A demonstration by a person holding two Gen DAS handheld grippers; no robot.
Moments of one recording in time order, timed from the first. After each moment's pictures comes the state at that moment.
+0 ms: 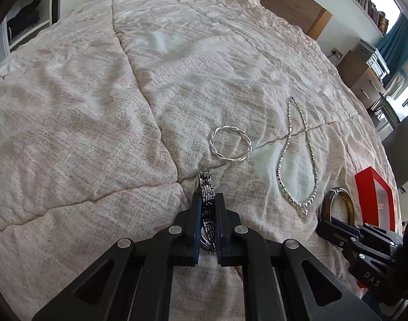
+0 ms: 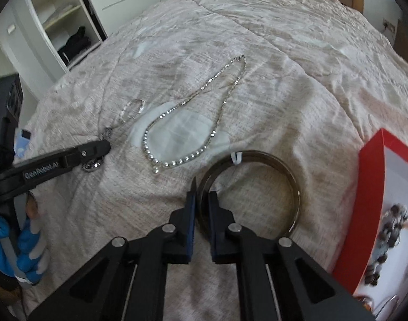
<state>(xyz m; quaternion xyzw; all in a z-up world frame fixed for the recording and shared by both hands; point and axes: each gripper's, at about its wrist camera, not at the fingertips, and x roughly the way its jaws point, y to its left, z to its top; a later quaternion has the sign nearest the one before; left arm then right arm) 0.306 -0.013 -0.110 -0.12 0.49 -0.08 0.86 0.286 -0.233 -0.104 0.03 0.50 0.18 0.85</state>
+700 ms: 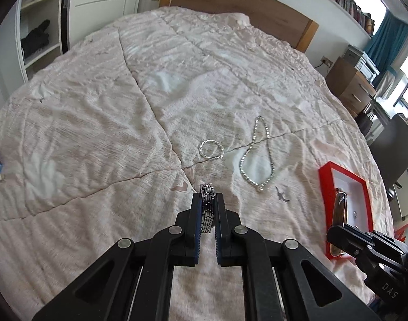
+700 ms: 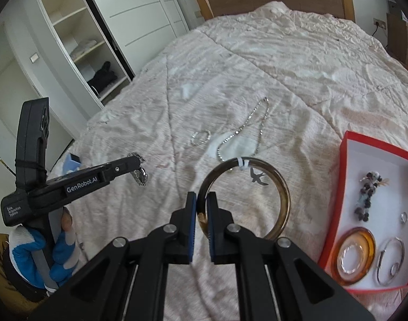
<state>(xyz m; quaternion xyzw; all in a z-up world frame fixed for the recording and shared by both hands) 0.229 -0.009 -0.019 -0.10 0.45 -0.08 0.88 0.194 -0.221 -0.005 0.08 0.43 0.21 0.87</state>
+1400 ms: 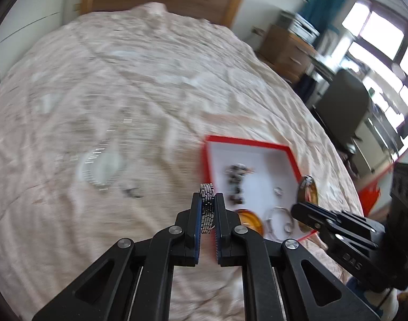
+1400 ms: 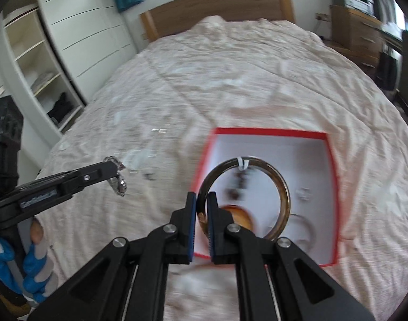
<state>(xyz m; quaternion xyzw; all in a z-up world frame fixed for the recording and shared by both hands) 0.224 -0.213 0.001 -0.04 0.46 -0.24 0.86 0.167 -0.404 -0.003 0.11 0.43 0.07 0.89</state>
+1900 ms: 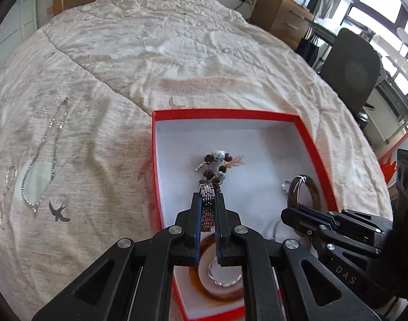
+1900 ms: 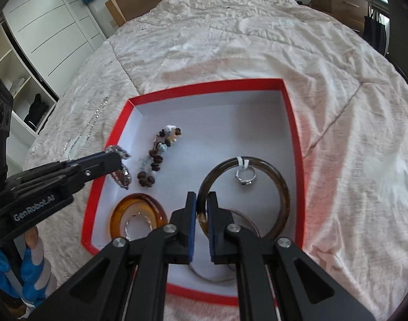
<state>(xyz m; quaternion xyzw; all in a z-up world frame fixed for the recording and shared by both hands) 0.263 -0.304 -0.069 0.02 0.50 -0.24 0.83 0.201 -0.464 -0.081 0.14 0.48 0.05 0.86</state>
